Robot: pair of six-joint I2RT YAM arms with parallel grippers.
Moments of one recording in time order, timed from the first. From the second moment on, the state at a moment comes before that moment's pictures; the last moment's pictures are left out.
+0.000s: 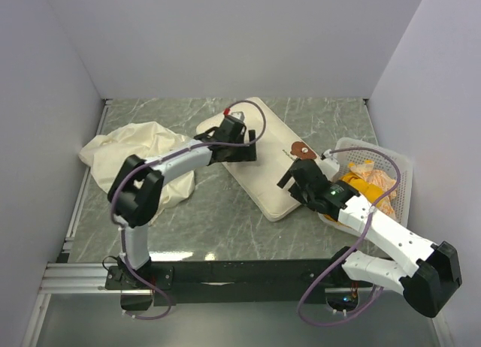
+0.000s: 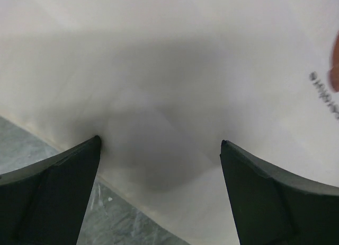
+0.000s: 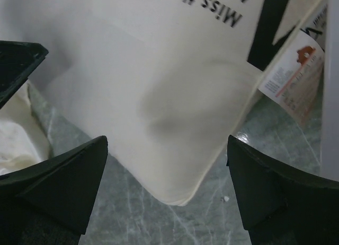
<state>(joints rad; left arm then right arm) -0.65 1.86 1.41 -0.31 -0.07 -0.61 0.65 1.04 0.81 -0.66 0.43 1.13</state>
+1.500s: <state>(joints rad) -0.91 1.95 1.70 -0.32 -0.05 -0.68 0.30 1.03 1.26 -0.97 0.59 0.74</state>
